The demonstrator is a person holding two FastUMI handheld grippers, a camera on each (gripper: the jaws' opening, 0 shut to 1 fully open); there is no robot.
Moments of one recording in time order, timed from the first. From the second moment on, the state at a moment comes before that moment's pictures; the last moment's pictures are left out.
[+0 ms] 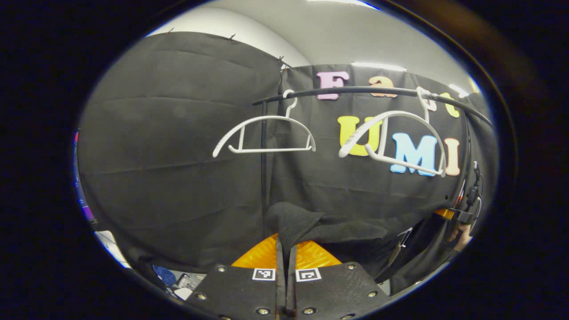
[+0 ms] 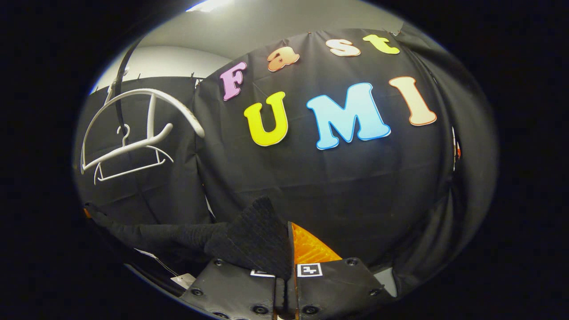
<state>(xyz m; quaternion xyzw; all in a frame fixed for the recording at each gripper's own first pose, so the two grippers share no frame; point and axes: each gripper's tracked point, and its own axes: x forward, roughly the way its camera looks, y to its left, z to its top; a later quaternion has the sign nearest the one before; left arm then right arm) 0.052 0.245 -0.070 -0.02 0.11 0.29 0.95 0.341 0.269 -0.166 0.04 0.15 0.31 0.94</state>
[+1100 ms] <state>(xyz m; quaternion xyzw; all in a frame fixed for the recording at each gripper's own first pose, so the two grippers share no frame) 0.066 0.237 -0.198 -0.07 0.21 0.06 0.97 0.125 0.180 -0.205 -0.03 0.25 0.12 0.96</state>
